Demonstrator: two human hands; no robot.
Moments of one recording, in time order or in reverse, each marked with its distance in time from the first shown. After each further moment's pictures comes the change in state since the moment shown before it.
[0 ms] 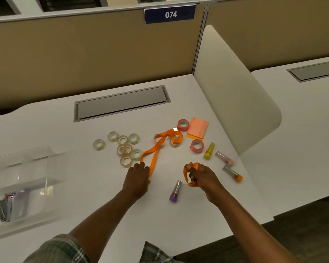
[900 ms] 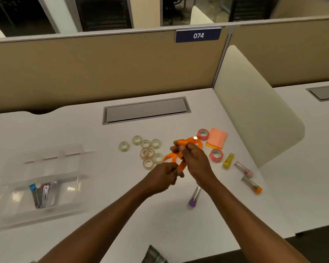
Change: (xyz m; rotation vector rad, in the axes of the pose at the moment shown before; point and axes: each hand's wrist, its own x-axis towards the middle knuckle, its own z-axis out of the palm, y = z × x) left_hand -0.039 0.005 -0.137 -1.007 -0.162 -0.095; right_hand -0.039 -0.087 0.084 0.072 -0.179 -0.617
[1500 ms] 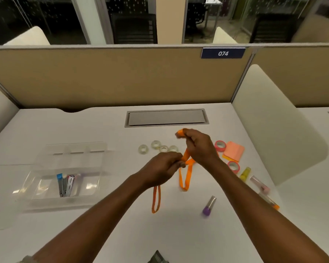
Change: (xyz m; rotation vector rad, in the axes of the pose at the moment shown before) left_hand -0.043 0.007 -0.068 0.236 0.205 0.273; right_hand 0.044 -0.051 0.039 -0.512 -0.038 -0.441
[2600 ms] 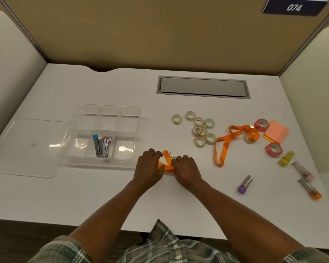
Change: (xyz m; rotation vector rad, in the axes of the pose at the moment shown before) left_hand -0.135 -0.190 0.040 0.374 0.268 -0.346; right_hand -0.107 0.033 0.232 -0.734 -0.422 -0.164
